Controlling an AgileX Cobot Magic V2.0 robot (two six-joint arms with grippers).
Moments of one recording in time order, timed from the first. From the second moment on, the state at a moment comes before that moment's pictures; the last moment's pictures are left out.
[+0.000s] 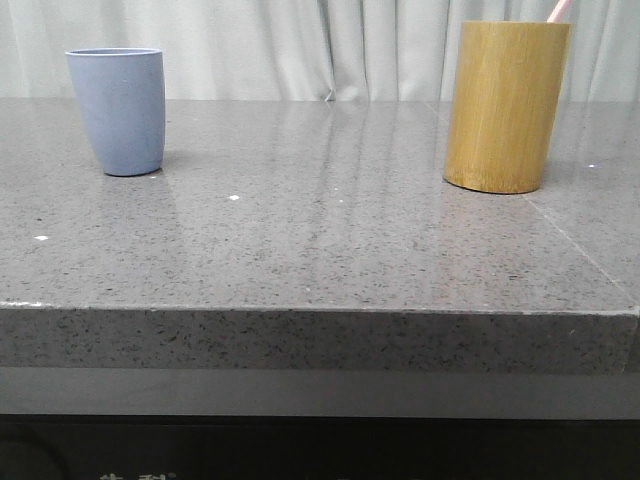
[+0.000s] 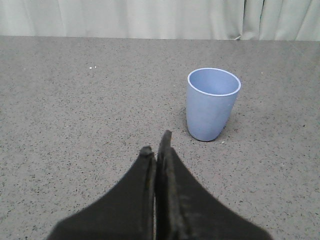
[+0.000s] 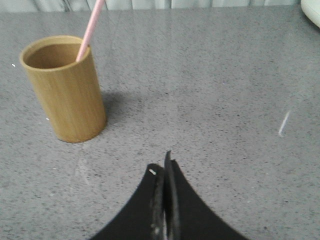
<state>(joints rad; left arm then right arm) -0.06 0.54 -0.70 -0.14 0.53 0.11 0.01 0.53 -0.67 -0.06 0.60 0.14</state>
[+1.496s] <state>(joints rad) -0.15 1.01 -1.07 -0.13 0.70 0.11 0.01 0.54 -0.67 -0.11 0.60 0.13</state>
